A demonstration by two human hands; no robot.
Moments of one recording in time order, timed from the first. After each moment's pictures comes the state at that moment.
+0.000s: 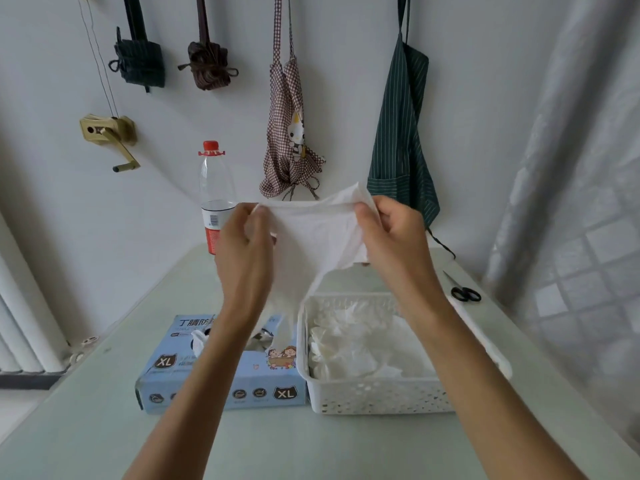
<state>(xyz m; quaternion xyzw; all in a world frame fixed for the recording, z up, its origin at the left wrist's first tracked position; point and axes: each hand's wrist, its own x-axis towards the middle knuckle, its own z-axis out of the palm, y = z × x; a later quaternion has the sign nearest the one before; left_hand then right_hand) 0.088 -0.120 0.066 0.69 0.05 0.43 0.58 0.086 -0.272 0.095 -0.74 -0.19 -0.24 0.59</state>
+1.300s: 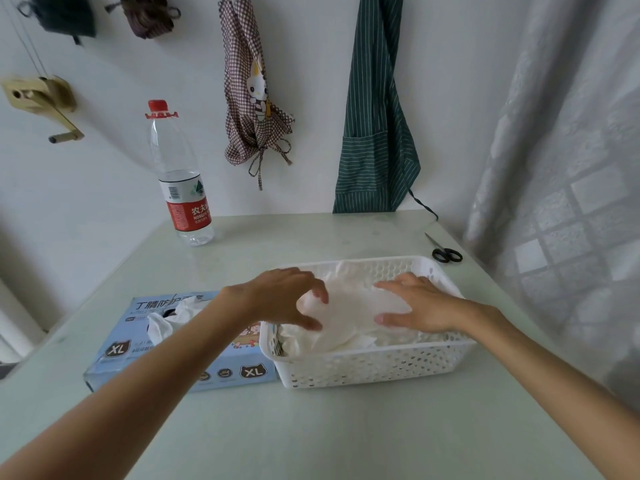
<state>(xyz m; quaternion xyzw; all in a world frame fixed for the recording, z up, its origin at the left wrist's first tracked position) 0.139 -0.147 -0.011 0.96 -0.26 -0.07 0.03 0.150 -0.398 -0.031 -0.97 -0.17 0.16 0.10</state>
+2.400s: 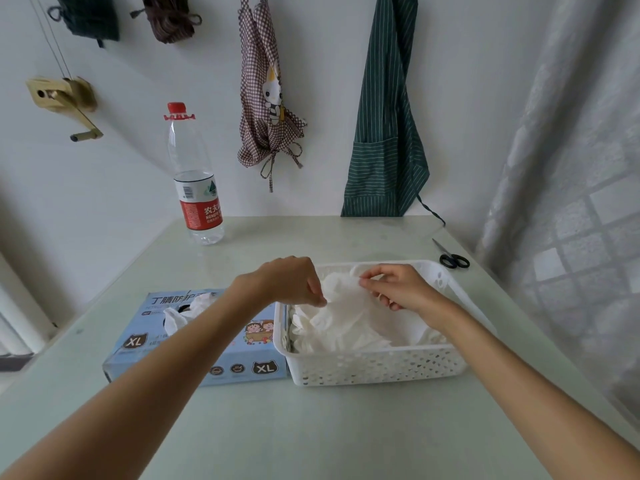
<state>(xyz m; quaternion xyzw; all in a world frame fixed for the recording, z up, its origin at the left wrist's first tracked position) 0.145 -0.145 0.006 0.98 -0.15 -0.09 0.11 0.161 -0.353 -0.030 -0.84 -0.07 0.08 0.53</state>
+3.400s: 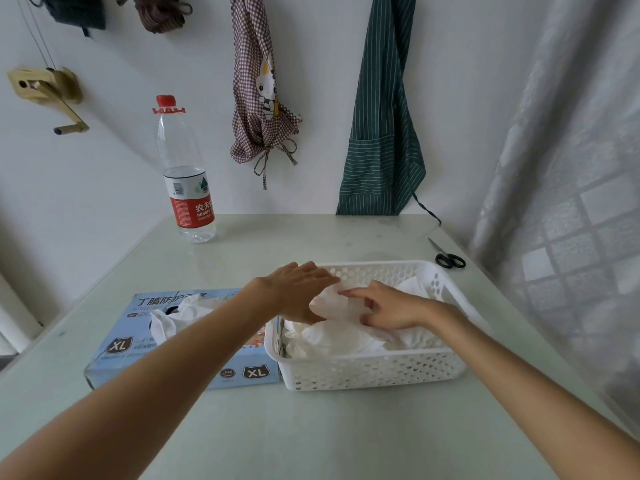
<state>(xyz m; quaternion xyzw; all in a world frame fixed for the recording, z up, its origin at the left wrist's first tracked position) 0.160 -0.158 -0.019 0.95 -0.29 -0.06 -0.12 0.187 -0.355 -0.054 -0.94 -0.24 0.19 0.18</state>
